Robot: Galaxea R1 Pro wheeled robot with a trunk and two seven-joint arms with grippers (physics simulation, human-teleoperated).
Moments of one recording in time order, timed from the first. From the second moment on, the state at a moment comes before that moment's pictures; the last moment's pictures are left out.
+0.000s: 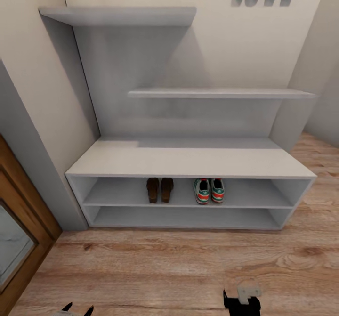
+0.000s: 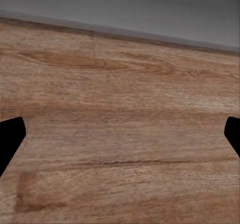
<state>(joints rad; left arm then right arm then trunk) -0.19 0.26 0.05 -0.29 0.39 -0.58 -0.69 -0.46 -0.01 -0.04 -0.03 0.11 -0.47 -0.17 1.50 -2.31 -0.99</state>
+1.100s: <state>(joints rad) -0.19 0.26 0.06 -0.29 0.39 -0.58 -0.66 -0.41 -0.01 -0.04 -0.03 0.11 -0.46 -0.17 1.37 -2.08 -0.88</state>
